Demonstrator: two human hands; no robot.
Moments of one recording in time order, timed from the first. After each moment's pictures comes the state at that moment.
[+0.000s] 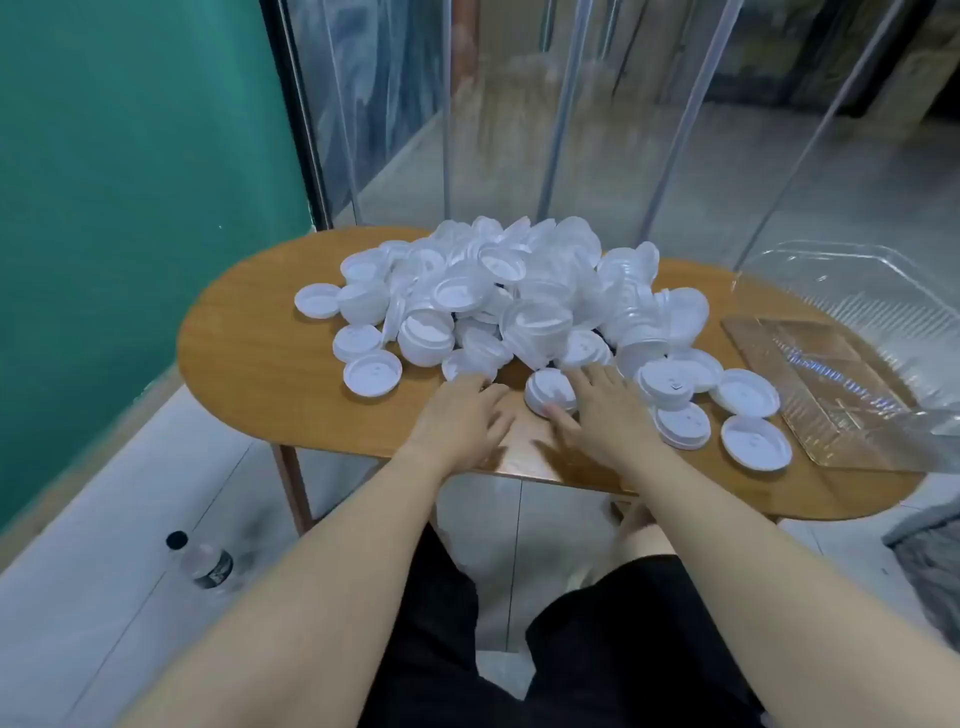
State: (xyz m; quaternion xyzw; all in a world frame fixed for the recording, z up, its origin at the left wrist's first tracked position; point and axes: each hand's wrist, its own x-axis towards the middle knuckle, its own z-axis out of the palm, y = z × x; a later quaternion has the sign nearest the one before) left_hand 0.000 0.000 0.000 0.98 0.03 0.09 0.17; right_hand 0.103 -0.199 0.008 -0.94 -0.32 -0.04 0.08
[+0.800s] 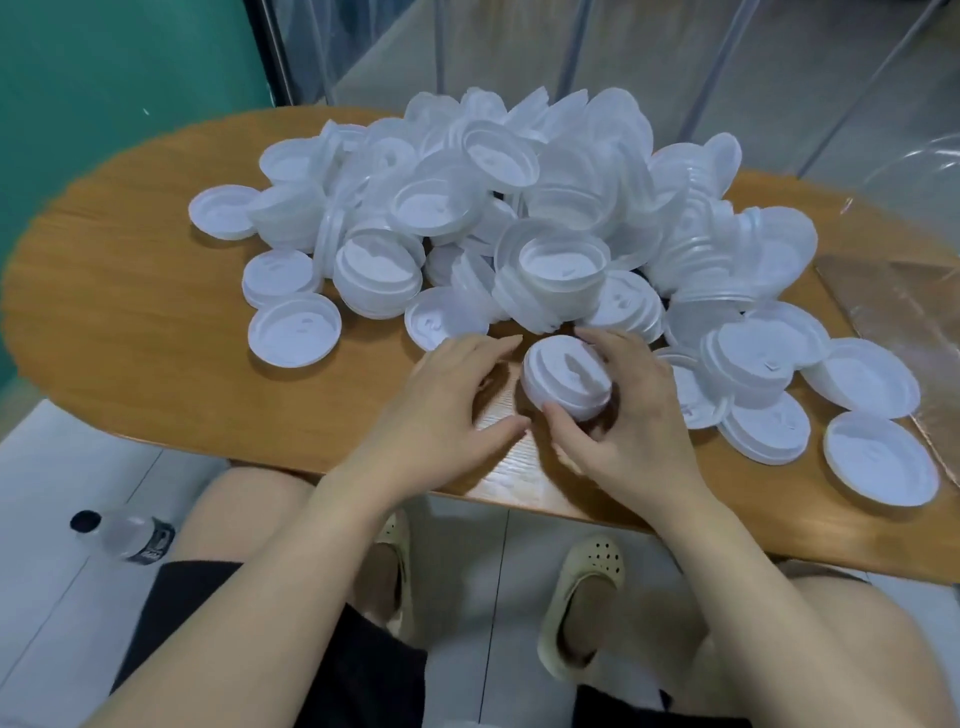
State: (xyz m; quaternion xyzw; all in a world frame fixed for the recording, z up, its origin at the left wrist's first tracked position) left_hand 0.035 0.012 -0.043 0.94 0.01 0.10 0.33; right_hand 0.120 -0.191 -0.040 -0.85 -0.36 -0.10 0.36
